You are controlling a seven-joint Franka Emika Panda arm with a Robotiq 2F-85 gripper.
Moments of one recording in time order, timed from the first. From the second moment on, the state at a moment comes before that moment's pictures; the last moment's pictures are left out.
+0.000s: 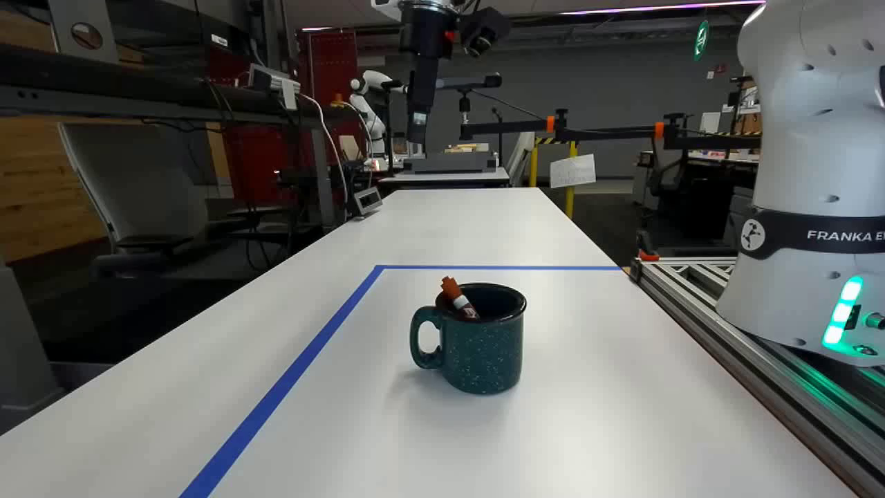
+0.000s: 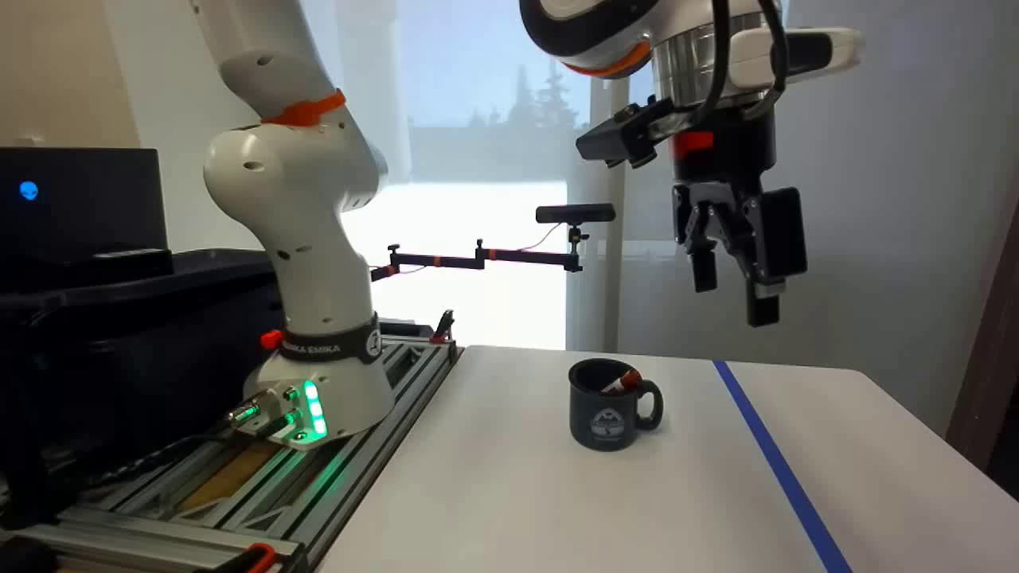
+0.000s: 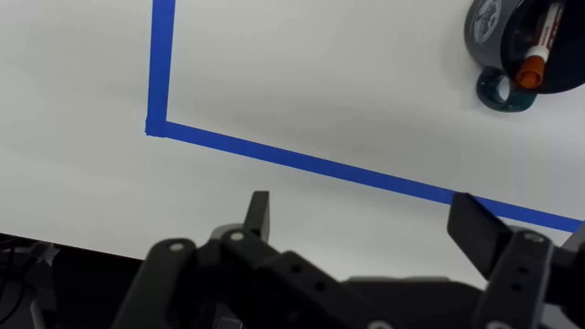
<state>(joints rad) 0.00 -0.28 -0.25 -2.53 -0.02 2.45 -0.51</state>
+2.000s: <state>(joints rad) -0.05 -0.28 -0.02 -2.75 0.05 2.71 0.10</state>
